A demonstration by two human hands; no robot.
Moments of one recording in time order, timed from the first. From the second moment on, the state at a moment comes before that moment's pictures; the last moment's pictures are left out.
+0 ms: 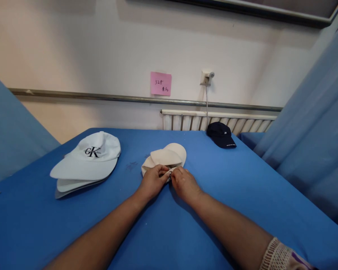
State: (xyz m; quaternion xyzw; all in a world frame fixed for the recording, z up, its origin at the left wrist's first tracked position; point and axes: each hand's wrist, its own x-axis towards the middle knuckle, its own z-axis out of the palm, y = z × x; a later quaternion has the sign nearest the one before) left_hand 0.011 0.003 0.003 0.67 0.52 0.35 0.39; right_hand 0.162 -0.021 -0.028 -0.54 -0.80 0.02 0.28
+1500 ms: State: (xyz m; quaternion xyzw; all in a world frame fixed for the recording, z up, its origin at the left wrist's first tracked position) left_hand 0.021 0.004 -0.001 0.60 0.53 0.44 0.41; right_hand 0.156 -0.026 -0.020 -0.54 -0.81 -0.05 0.21
